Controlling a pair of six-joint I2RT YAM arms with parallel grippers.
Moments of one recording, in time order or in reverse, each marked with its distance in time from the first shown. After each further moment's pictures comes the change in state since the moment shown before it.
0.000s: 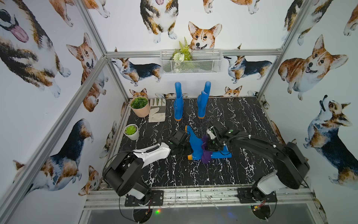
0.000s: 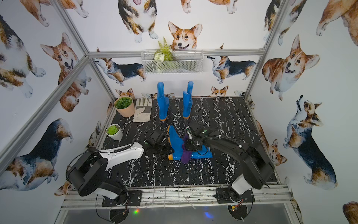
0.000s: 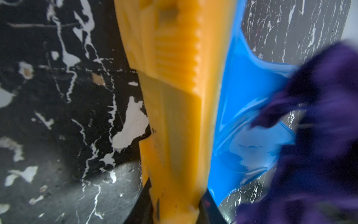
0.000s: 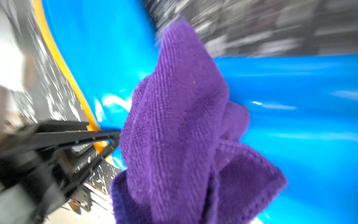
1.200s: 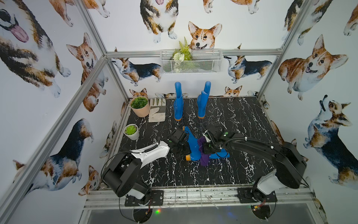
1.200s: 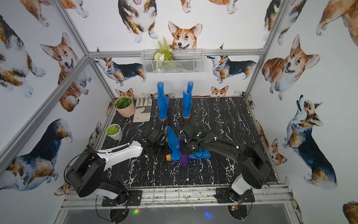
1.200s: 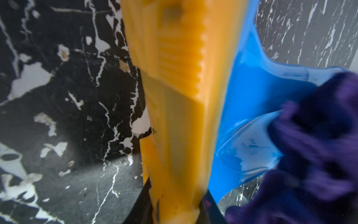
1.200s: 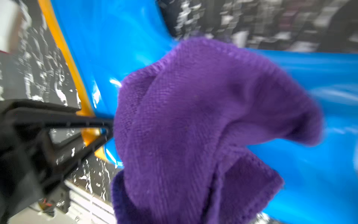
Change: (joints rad) left arm 0.021 -0.025 0.028 -0.114 0.008 -0.017; right arm 0.049 -0.041 0.010 -0.044 0.145 -0.029
